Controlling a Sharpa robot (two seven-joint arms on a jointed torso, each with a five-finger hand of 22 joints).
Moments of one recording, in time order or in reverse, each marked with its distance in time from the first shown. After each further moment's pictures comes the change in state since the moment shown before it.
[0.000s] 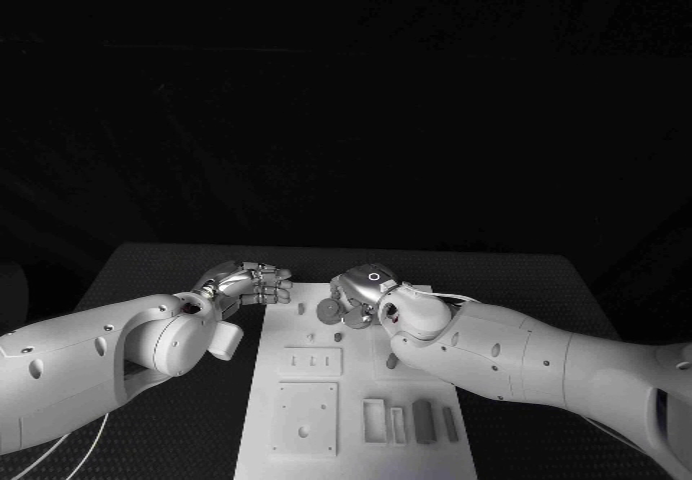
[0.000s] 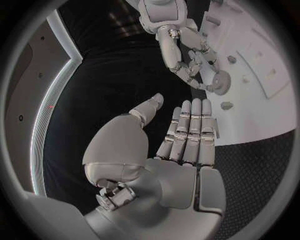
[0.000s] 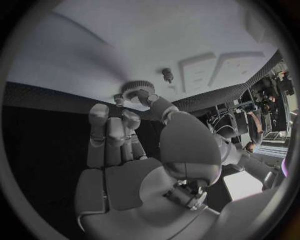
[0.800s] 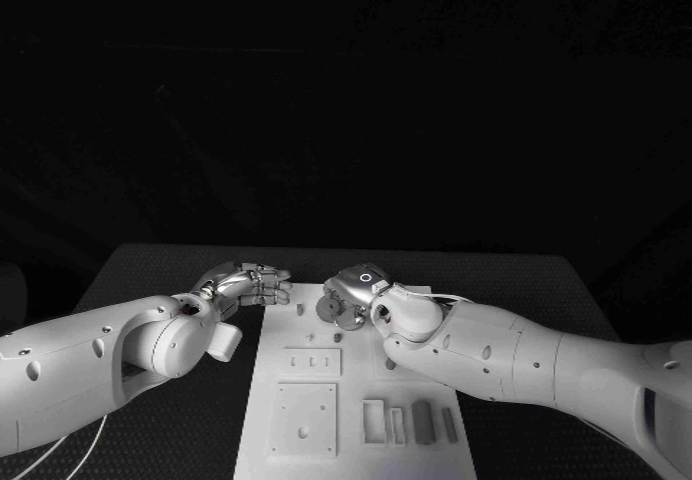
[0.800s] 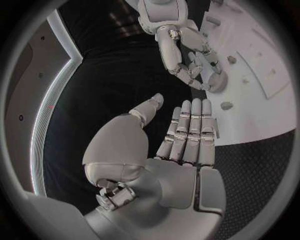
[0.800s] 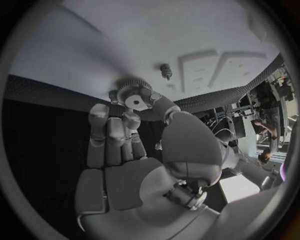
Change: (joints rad) left arm 0.000 -0.002 0.000 0.003 0.000 0.000 0.001; left_hand 0.000 0.000 0.000 0.000 0.000 0.004 -0.004 0.000 0.001 0.000 0.000 0.004 0.001 0.000 0.000 0.004 -0.002 0.000 0.000 0.000 0.004 -0.001; right arm 0.000 0.027 0.002 -0.015 -0.046 0.006 -0.004; right_hand -0.007 0.017 -0.003 -0.021 0.000 0.107 -0.027 0.065 0.042 0.004 -0.003 0.000 0.001 0.009 -0.002 0.000 0.000 0.000 0.002 -0.002 0.005 0.000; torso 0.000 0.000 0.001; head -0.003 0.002
